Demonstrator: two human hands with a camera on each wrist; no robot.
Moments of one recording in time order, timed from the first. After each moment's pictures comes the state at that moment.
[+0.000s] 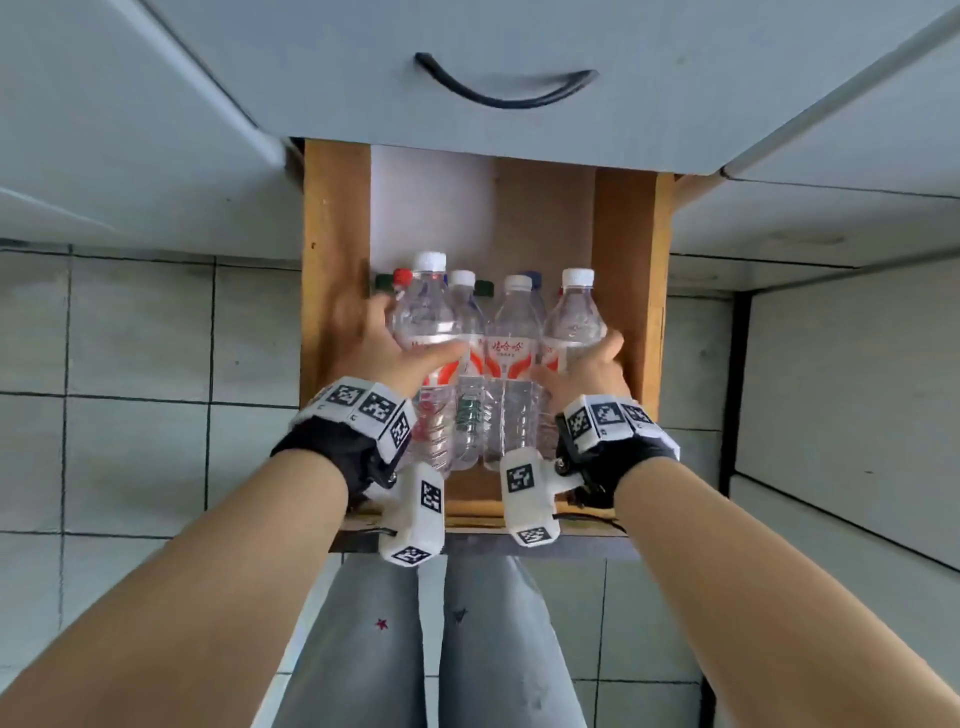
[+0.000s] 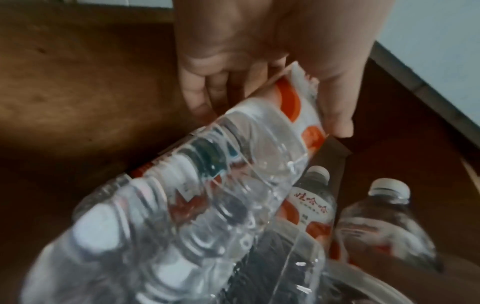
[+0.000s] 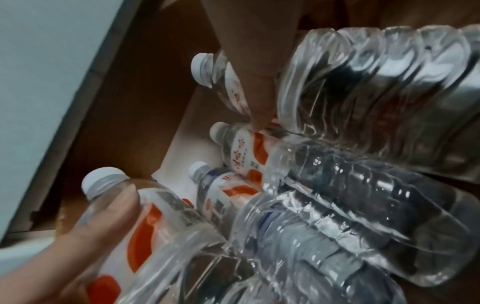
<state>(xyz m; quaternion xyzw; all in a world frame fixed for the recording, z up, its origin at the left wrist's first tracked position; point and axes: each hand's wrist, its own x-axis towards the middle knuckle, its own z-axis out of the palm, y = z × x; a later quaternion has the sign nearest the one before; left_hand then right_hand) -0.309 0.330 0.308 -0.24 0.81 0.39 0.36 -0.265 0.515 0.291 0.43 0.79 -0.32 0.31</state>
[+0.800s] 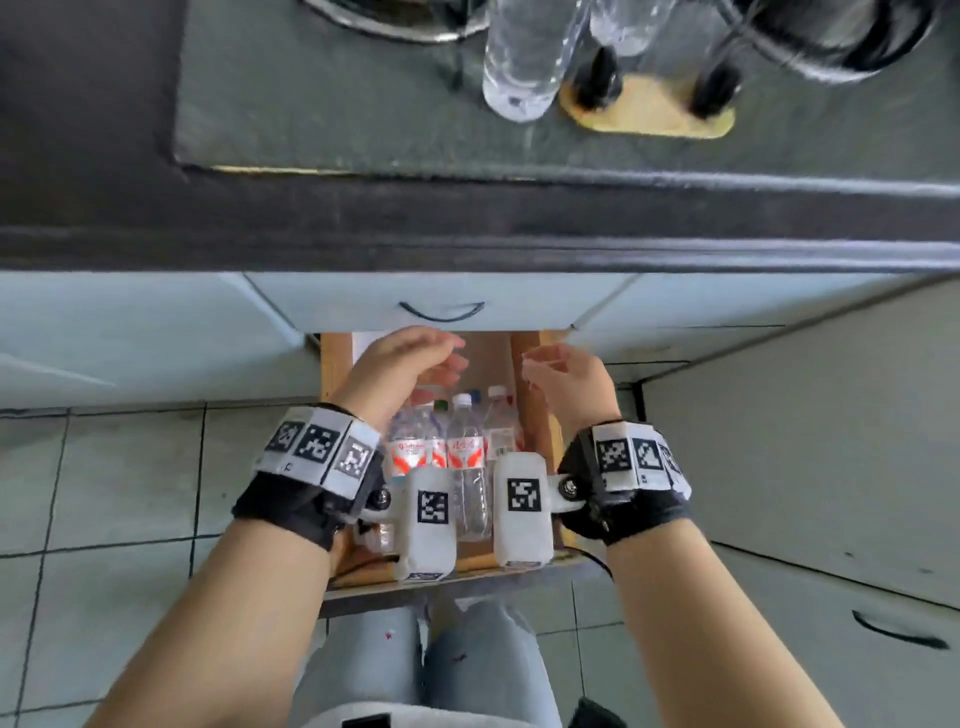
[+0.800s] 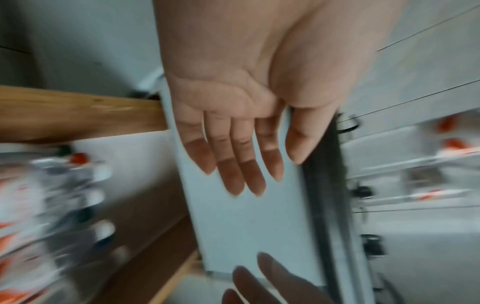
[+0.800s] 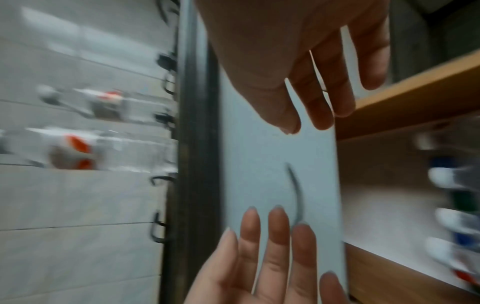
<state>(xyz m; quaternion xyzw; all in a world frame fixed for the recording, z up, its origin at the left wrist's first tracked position) -0.372 0.357 0.525 -0.07 0.70 0.61 0.36 -0.320 0.526 0.521 0.35 0.79 -0.48 0.13</state>
